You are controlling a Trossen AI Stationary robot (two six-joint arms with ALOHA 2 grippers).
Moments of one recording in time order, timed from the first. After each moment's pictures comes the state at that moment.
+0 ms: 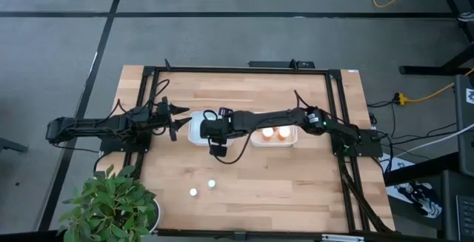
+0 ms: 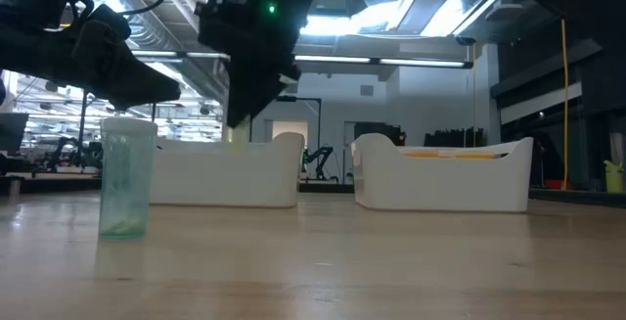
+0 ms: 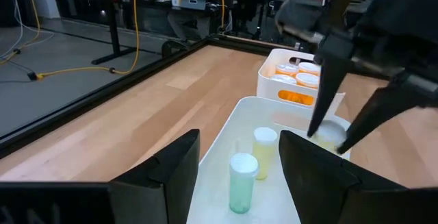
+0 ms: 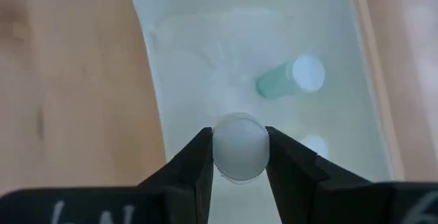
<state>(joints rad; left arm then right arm) 0.14 0.21 0.01 0.06 -0.23 -0.15 0.08 2.39 2.25 -0.99 0.27 0.16</state>
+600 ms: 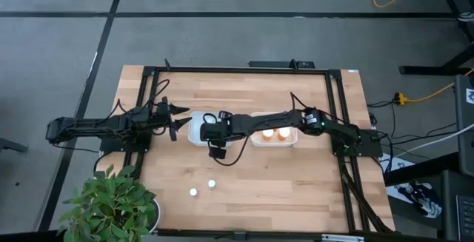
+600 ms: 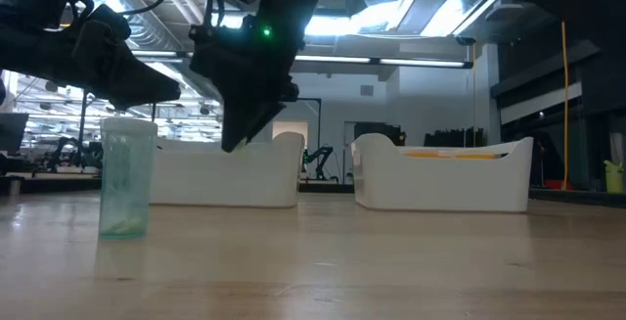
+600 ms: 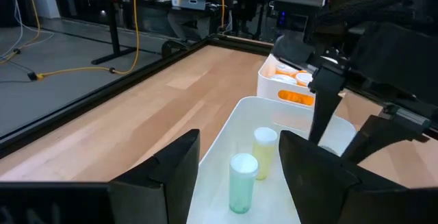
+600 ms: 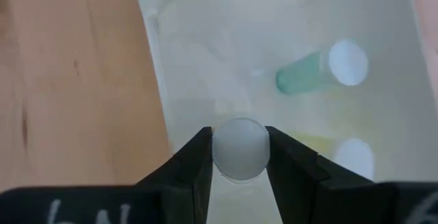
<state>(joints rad) 0.14 0.21 0.01 0.06 -0.23 -0.15 0.08 2.41 2.18 -0.91 0.26 0.18</state>
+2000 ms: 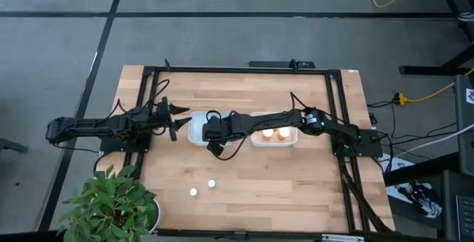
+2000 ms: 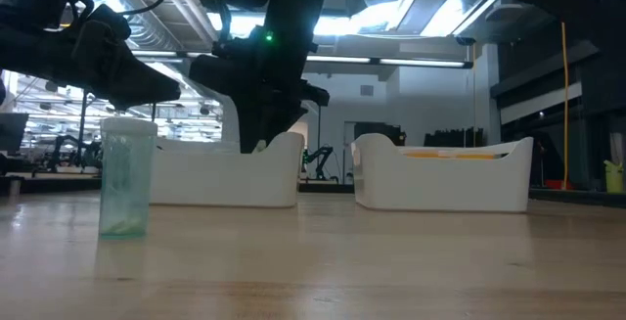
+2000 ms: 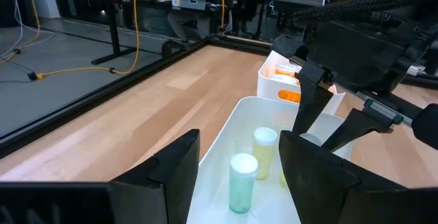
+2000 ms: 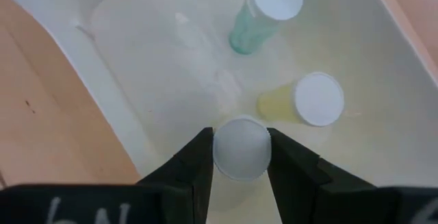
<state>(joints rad) 0.14 0.21 0.01 0.06 -0.23 -0.15 0.07 2.42 2.18 -1.00 0.33 0.57</state>
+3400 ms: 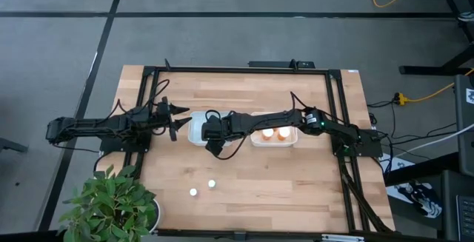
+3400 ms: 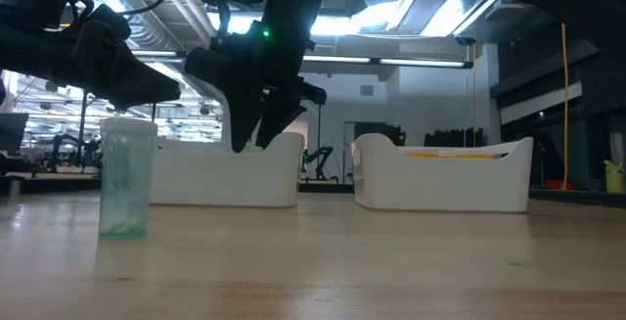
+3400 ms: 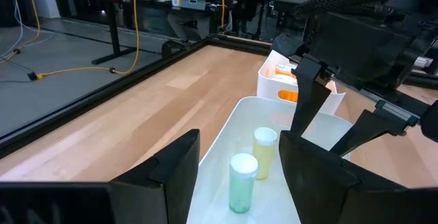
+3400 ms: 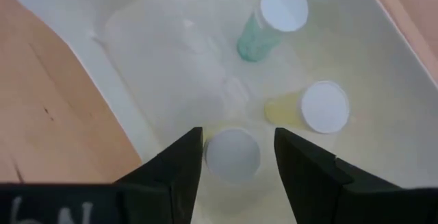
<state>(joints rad) 0.14 0.21 0.01 0.06 -0.23 -0.15 0.07 2.42 2.20 -0.99 0.31 0.58</state>
